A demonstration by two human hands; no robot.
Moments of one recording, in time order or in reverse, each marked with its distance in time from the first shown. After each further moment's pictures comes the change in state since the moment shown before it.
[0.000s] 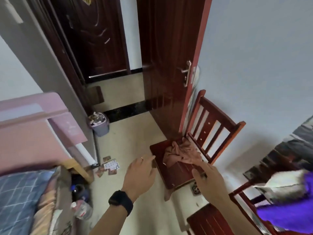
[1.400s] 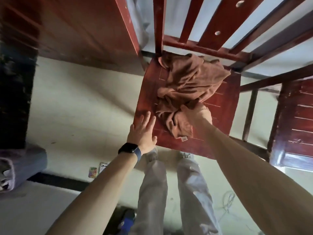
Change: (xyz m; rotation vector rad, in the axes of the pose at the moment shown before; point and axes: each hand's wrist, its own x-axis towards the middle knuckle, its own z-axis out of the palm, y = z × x) left_hand 0.525 -0.211 0.388 0.627 -0.961 0.683; right_hand 0.373 0.254 0.395 0.391 0.162 1.506
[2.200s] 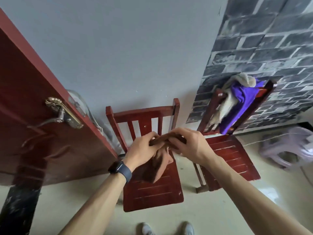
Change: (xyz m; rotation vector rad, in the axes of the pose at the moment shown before) left_hand -0.268 0.210 -0.374 -0.346 0.393 0.612; right_hand -0.373 -0.032 -0.371 0.059 0.465 -0.896
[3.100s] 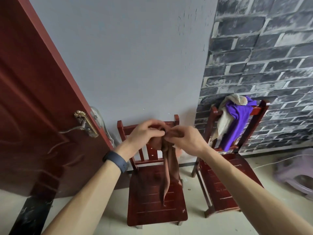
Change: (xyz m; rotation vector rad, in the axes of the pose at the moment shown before) left_hand -0.049 0.120 -0.066 -0.599 0.064 -0.022; right_hand -0.016 -0.055 -0.064 0.242 -0.014 0.088
